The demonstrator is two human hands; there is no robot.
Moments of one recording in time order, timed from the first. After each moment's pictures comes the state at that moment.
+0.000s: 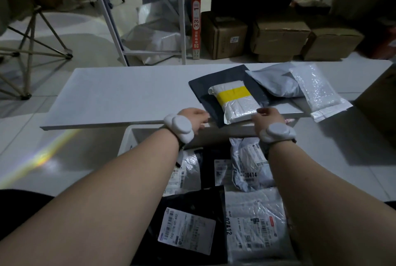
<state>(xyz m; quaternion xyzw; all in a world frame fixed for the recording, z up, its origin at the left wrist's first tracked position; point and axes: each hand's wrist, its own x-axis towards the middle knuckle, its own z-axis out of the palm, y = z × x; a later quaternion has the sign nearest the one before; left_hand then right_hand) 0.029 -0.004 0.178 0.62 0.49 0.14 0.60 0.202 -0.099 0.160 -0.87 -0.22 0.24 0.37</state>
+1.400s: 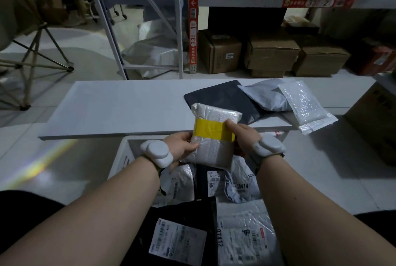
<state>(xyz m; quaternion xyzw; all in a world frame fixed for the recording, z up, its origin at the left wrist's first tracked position) 0.000 -0.025 0.166 0.55 0.42 0.16 0.71 0.176 -0.100 0.161 -0.70 -0.23 0.45 0.50</state>
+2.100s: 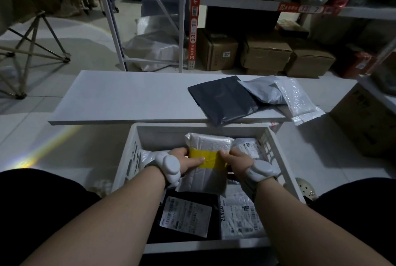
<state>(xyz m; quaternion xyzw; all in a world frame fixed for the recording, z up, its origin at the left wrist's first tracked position) -0.055 -0.068 0.136 0.64 0.45 0.07 0.62 0.105 -0.166 0.127 -0.74 -0.23 0.47 0.42</state>
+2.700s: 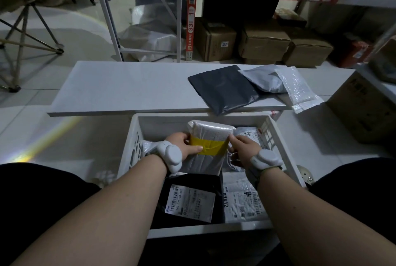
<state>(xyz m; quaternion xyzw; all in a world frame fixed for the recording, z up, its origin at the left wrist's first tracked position) -0.065 -0.062 0.149 0.74 0.46 0.06 0.48 0.101 -0.174 0.131 -0.72 -0.18 0.43 0.51</state>
